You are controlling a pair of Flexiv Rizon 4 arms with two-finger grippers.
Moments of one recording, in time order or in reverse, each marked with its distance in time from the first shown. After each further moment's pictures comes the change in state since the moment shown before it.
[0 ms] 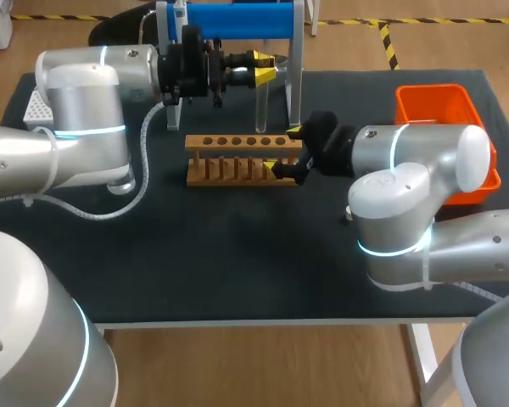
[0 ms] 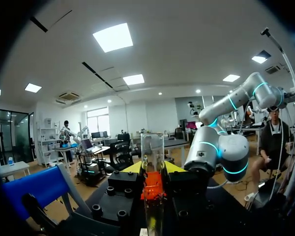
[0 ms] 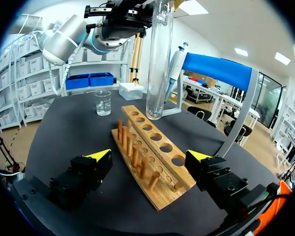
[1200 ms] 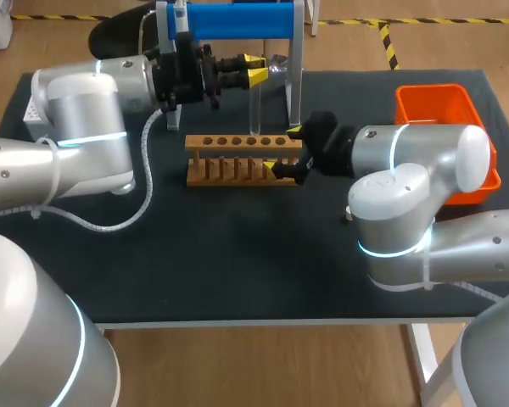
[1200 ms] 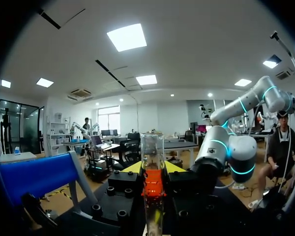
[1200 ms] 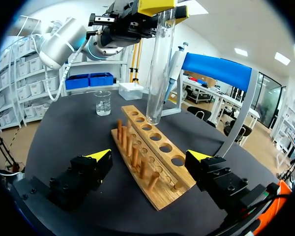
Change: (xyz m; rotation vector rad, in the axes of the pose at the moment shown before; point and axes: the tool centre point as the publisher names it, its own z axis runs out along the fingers) left arm -0.019 0.018 -0.015 0.015 -0.105 -0.055; right arm 0.000 0.000 0.000 0.000 -0.001 0.001
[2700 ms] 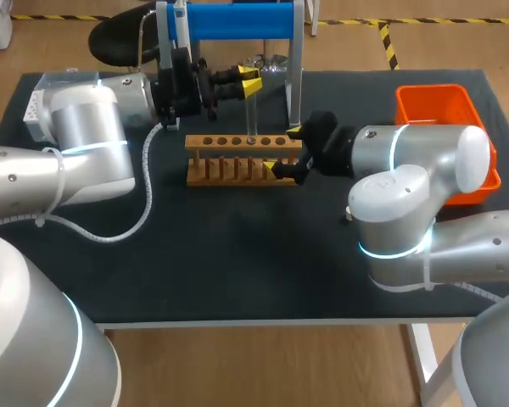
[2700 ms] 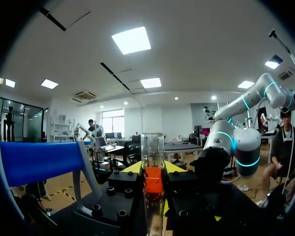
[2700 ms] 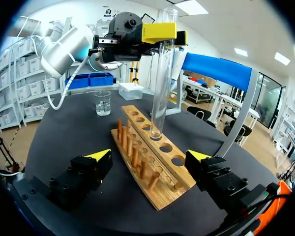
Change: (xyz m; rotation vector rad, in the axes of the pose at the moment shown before) left arm -0.014 0.033 -0.010 0.033 -0.032 -0.006; right arm 0.000 0.000 0.000 -0.001 -0.001 0.000
